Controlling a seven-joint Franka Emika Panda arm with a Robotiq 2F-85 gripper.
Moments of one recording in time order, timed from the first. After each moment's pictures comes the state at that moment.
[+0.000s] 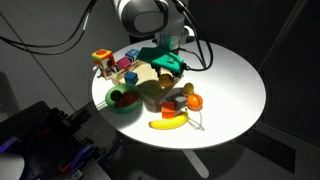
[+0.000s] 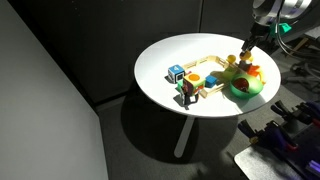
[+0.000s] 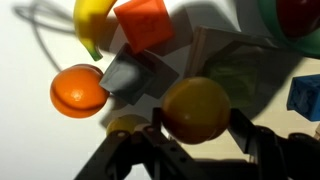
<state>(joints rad) -0.27 0.43 -0.03 -2.11 0.29 2.56 -0.72</state>
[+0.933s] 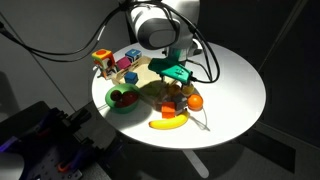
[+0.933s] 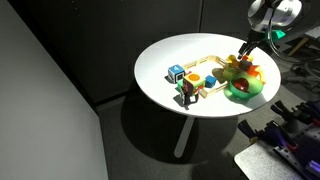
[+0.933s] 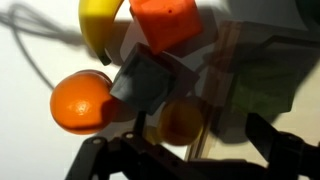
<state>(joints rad) -0.30 0.57 -0.02 -1.99 0.28 2.56 -0.71</state>
